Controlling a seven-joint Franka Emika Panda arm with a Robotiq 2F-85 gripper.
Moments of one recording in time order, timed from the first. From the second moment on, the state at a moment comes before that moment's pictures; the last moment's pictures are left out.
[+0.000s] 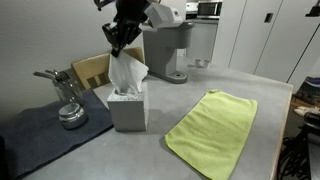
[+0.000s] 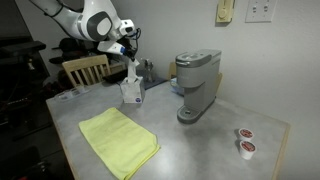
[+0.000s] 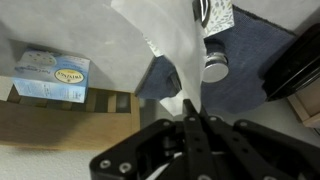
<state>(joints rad) 0.10 0.37 0.20 -1.94 0.01 2.90 -0.01</state>
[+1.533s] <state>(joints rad) 0.19 0.15 0.06 -1.95 -0.33 2.75 0.27</state>
